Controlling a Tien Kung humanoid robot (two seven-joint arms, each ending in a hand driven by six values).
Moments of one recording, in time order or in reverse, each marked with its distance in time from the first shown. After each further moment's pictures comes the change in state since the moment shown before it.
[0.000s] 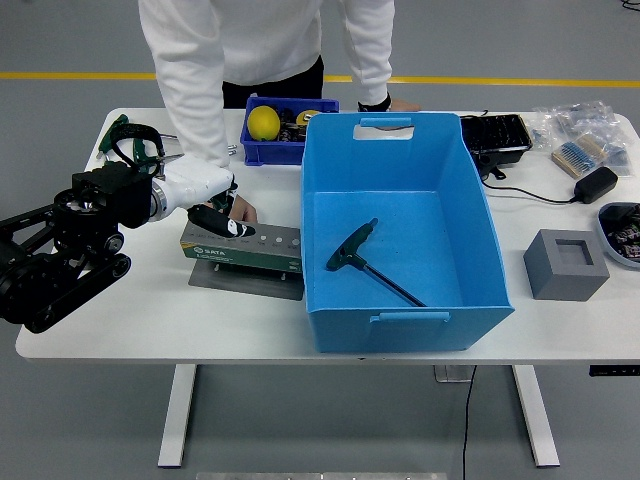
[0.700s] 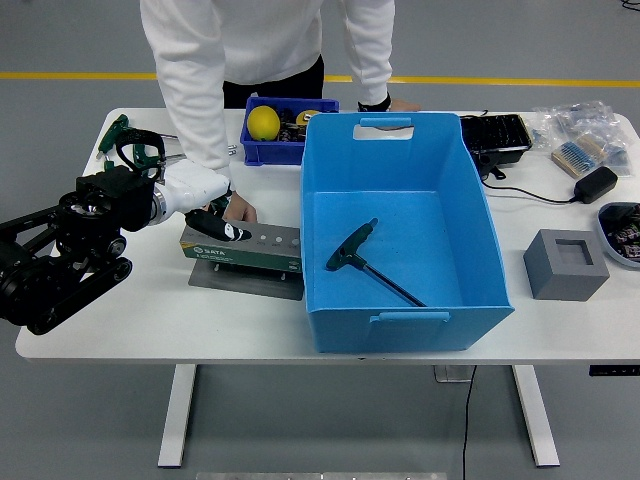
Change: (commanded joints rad) left arm -0.006 -0.006 0.025 0.022 0.027 0.007 0.022; right arm -0.007 0.003 0.005 0.001 -0.008 -0.002 -0.002
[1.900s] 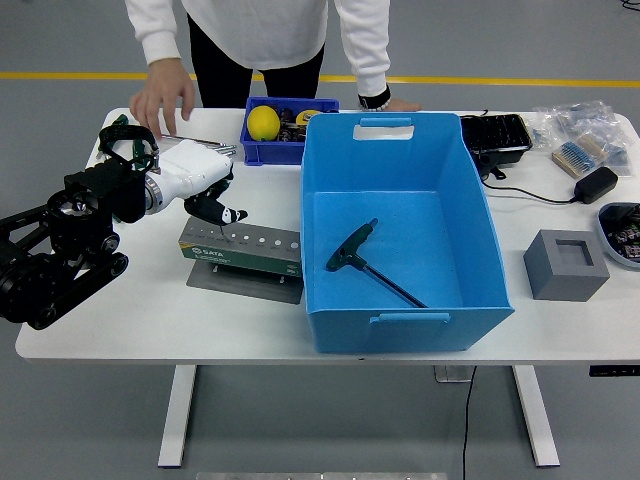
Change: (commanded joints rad) left arm 0.004 0.005 -0.017 0.033 0.027 0.176 -0.102; right arm 0.007 -0.003 -0.016 0.000 0.017 0.004 0.007
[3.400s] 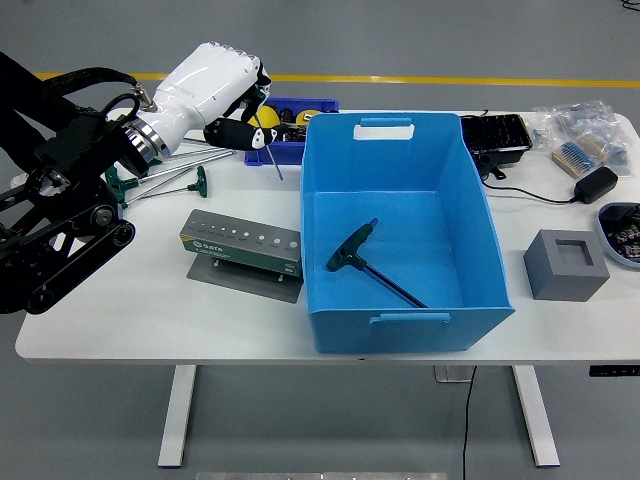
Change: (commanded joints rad) left arm 0.034 0.004 -0.236 -0.281 -0.100 0.231 -0.069; right arm -0.008 0.002 0.009 0.000 -0.013 -0.002 -0.003
